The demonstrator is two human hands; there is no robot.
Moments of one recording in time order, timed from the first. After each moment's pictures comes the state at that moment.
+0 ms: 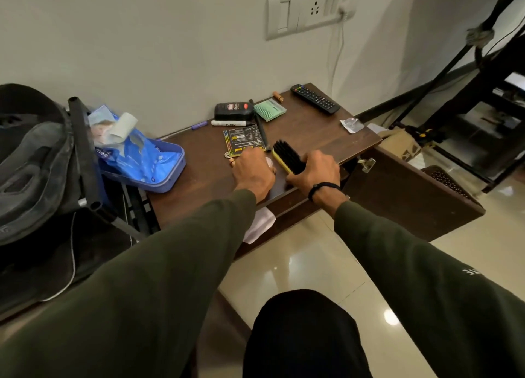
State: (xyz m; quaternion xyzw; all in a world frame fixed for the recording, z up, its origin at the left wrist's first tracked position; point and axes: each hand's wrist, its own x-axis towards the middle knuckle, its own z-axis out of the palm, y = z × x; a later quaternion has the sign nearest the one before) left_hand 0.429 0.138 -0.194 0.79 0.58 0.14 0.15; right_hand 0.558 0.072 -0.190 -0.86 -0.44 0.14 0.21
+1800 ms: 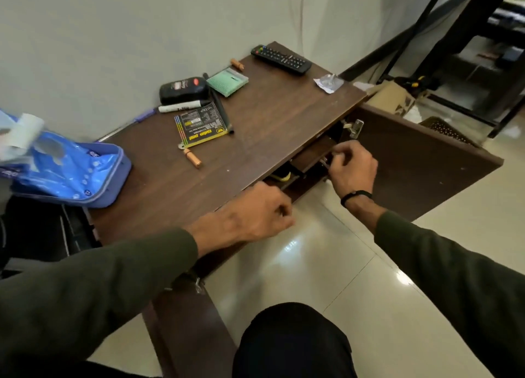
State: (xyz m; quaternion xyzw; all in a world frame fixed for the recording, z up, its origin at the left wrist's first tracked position) left_hand 0.436 0.077 -0.231 0.96 0.19 -0.03 0.20; right_hand 0.657 0.015 -0.301 -0.83 -0.31 0.01 0.47
